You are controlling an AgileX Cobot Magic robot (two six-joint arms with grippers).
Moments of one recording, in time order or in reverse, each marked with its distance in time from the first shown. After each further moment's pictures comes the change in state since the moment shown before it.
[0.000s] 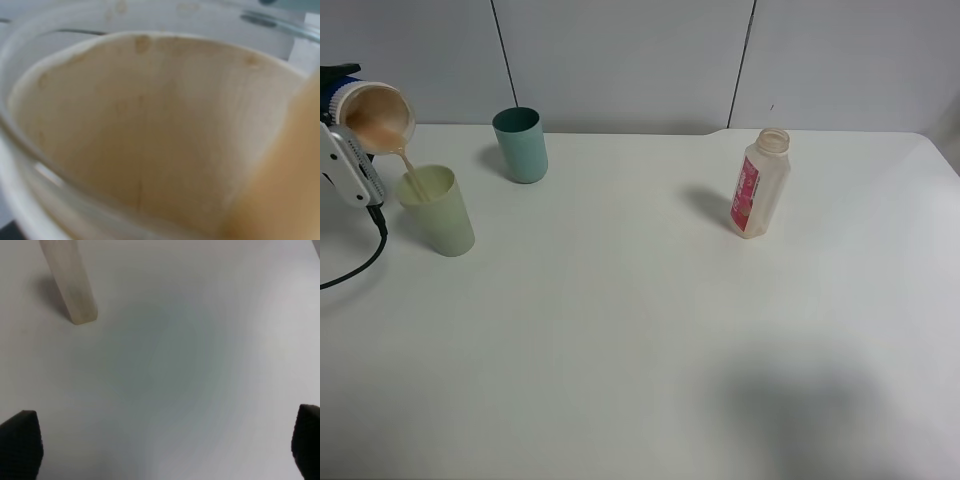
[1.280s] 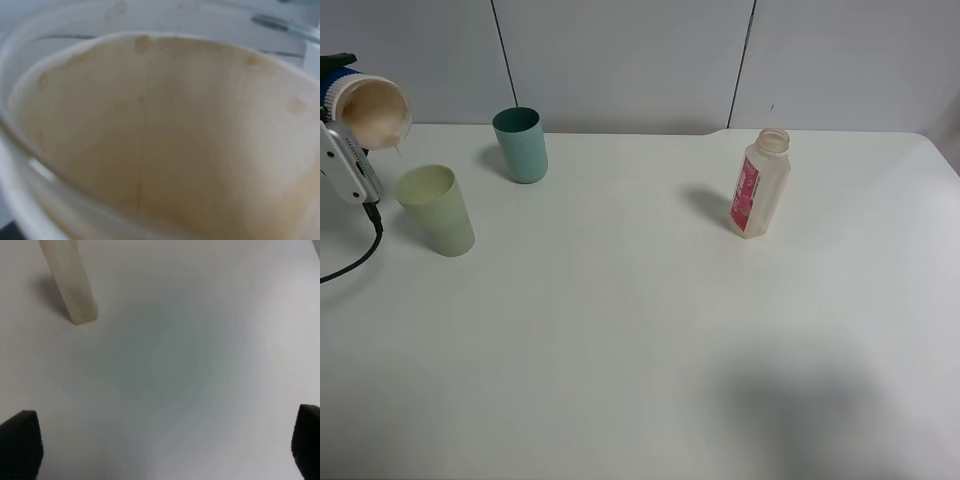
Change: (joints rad) left arm 0.000 -0.032 0.001 -0.007 -0.001 0.044; right arm 0.000 0.000 0.000 0.000 0.000 0.000
